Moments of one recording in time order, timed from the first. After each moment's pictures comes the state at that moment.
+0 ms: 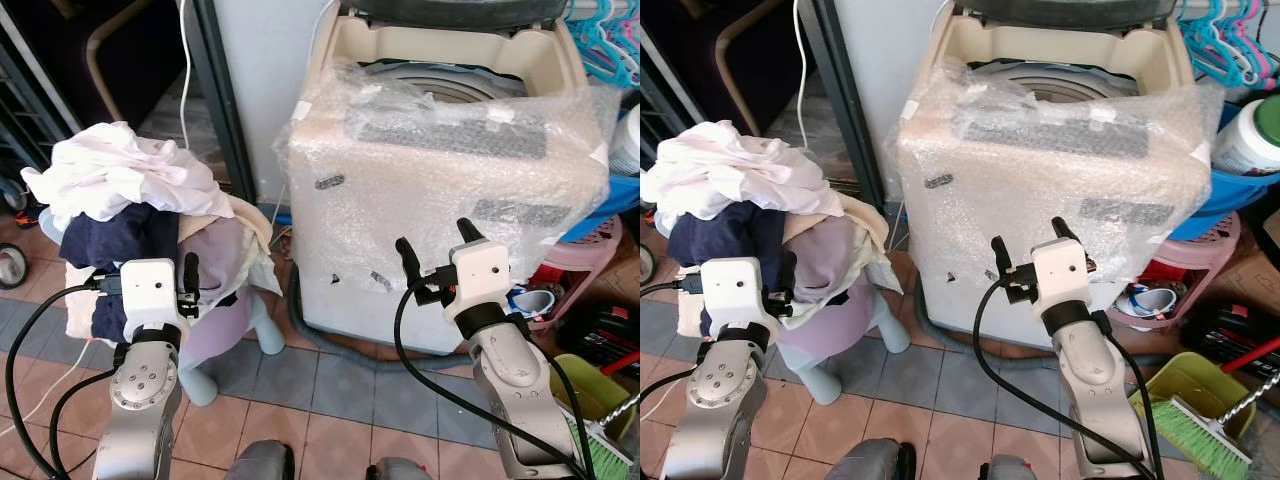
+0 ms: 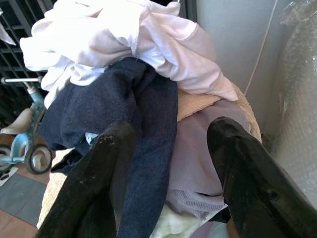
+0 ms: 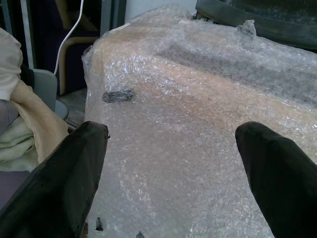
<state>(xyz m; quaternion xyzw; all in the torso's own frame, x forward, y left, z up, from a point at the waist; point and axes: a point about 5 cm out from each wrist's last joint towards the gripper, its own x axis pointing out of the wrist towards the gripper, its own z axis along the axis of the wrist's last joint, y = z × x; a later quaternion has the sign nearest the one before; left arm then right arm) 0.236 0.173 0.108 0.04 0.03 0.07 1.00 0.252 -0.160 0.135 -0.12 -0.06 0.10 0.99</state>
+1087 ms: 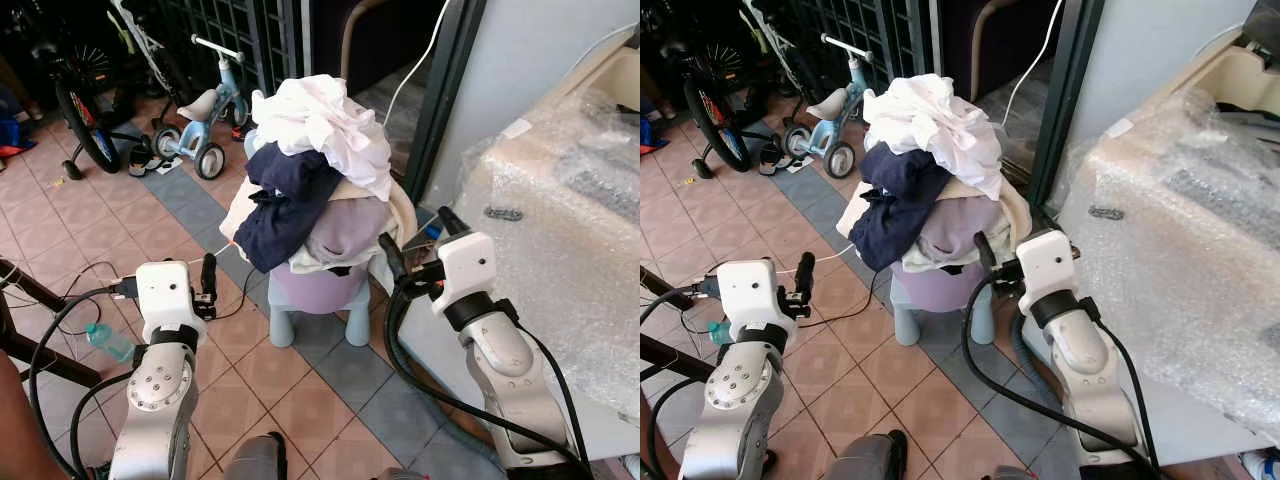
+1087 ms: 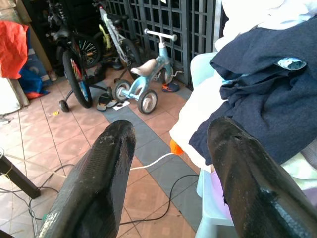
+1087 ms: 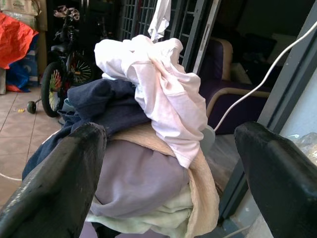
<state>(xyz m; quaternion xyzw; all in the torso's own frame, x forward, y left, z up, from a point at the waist) 0.236 0.168 0.103 0.01 0.04 0.07 1.00 0.259 -0.140 0.143 -0.12 -0.09 0.17 0.97</state>
